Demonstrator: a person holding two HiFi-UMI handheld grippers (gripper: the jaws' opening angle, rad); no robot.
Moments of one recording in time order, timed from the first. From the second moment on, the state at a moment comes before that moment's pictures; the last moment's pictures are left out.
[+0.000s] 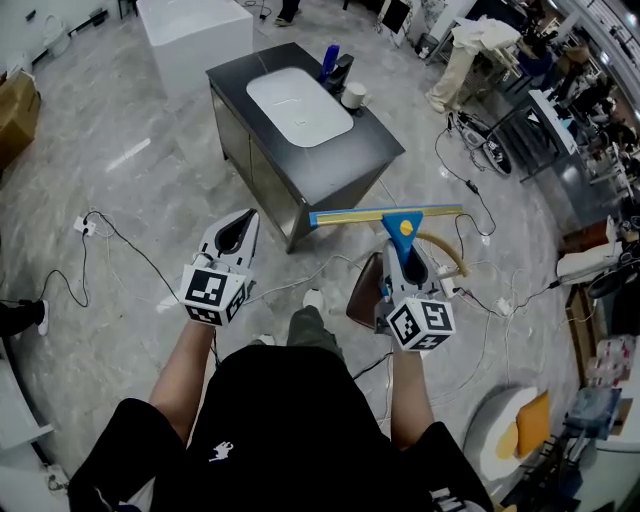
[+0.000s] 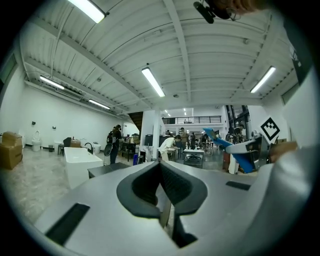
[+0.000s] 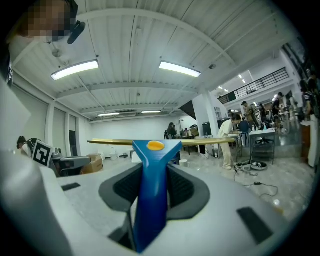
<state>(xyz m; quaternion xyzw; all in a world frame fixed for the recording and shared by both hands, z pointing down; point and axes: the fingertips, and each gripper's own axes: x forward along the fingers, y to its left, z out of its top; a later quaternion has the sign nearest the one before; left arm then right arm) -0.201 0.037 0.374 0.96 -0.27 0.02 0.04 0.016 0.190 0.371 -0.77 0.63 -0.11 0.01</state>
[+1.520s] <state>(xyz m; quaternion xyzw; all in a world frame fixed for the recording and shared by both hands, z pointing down) 0.005 -0.091 0.389 0.93 -0.36 0.08 0.01 0.230 0.020 0.415 -0.69 0.70 -0.16 0.02</state>
